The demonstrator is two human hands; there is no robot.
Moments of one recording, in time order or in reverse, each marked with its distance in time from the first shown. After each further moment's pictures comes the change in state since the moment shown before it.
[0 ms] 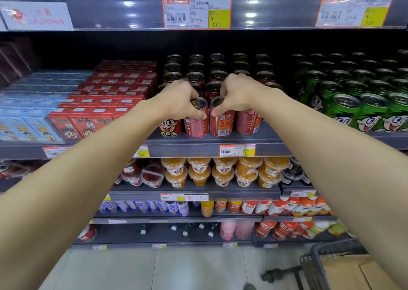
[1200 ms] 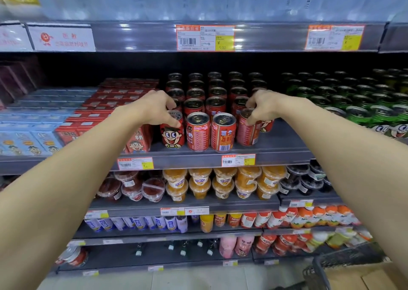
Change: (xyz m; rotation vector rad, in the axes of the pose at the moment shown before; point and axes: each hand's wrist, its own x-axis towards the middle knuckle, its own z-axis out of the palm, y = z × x) left_hand -0.012 -0.055 -0.027 -0.024 -0.041 -0.134; right_hand -0.022 0.041 -0.020 -0.023 -0.072 0.165
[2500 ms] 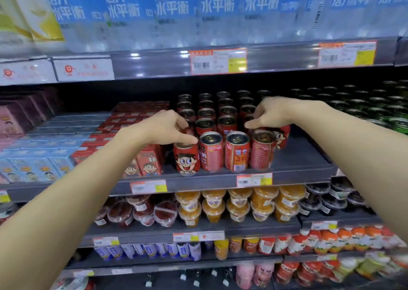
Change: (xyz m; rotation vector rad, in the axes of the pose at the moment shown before) left_hand -0.008 -0.006 -0.016 -0.011 -0.023 0.122; right_hand 0.005 -0.017 -0.021 -0.046 0.016 -0.067
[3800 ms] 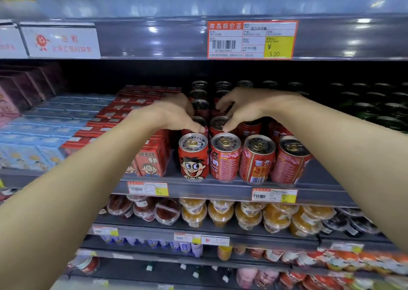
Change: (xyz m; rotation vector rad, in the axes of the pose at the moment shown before) left_hand 0.054 -0.012 0.003 -0.016 -0.057 -0.220; right_hand 0.085 -0.071 0.017 0.148 -0.128 -0.310
